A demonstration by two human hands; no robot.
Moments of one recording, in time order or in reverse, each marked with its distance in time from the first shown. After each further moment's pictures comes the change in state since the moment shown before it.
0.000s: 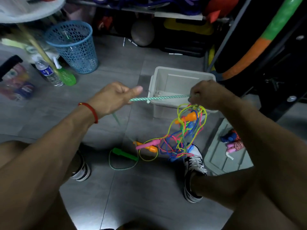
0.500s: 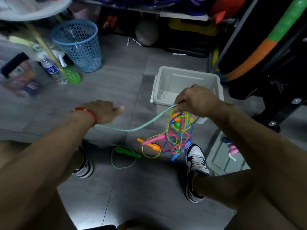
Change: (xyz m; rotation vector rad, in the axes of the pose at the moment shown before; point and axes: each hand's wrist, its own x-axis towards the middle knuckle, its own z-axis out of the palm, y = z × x) left_hand -0.012 -0.055 -0.022 0.733 -0.206 -0.439; right_hand 0.003 -0.044 0.017 -0.036 -0.016 -0.201
